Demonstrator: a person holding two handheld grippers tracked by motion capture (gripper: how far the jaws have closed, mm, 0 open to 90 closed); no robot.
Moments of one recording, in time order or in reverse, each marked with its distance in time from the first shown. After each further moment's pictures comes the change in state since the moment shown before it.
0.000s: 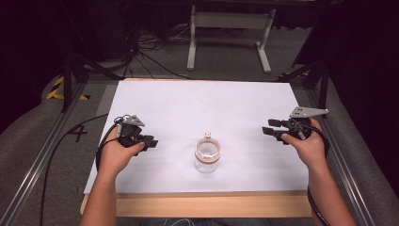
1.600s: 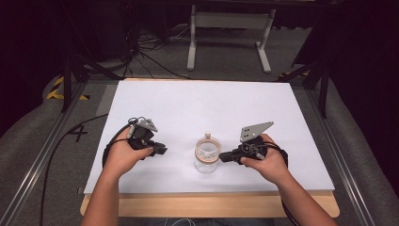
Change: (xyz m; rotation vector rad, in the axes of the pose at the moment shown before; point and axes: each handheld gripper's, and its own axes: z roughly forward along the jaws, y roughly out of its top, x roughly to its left) left arm -0.029 0.018 0.005 0.122 -0.125 0.134; right arm 0.131 0.027 0.061 0.162 0.440 -0.157
